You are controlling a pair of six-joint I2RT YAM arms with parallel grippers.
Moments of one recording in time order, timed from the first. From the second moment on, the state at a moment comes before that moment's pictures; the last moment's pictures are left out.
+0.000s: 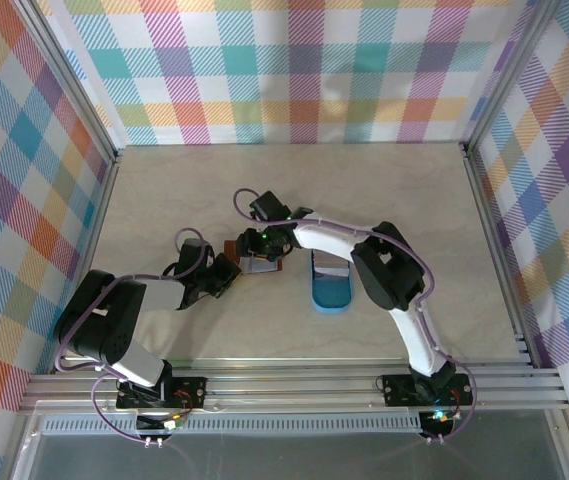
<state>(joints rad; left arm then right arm) -0.29 1.54 0.46 0.30 0.34 -1.10 0.81 2.21 1.67 -0.45 -0.33 0.71</state>
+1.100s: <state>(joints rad) -0.14 1.27 0.56 -0.09 0.39 -0.87 0.80 2.40 1.89 -0.41 -0.49 0.66</state>
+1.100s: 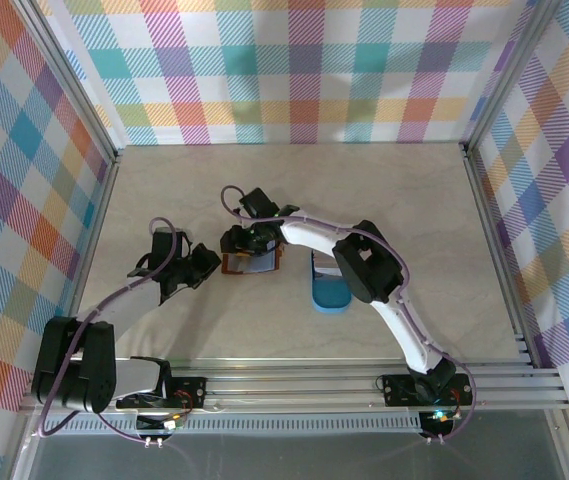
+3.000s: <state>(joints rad) -0.36 1.30 0.90 -0.41 0.54 0.21 0.56 1.47 0.93 -0.49 -0.18 -0.94</state>
